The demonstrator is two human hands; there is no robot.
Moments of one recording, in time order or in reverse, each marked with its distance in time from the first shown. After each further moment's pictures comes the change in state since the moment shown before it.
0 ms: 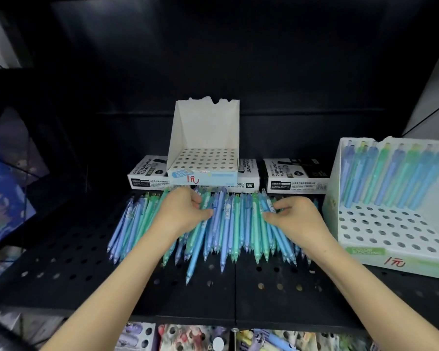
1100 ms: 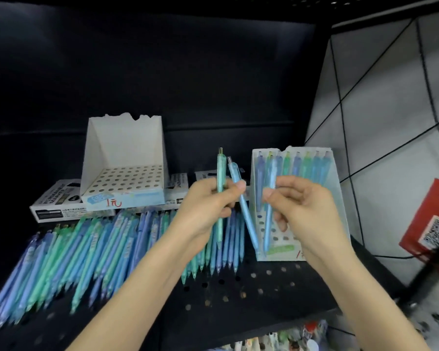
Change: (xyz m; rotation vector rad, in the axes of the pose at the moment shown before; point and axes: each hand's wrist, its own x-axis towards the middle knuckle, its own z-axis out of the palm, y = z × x) left_hand -0.023 0.132 0.059 -0.917 -0.412 0.201; right_hand -0.050 -0.001 -0.099 0.477 0.362 -0.087
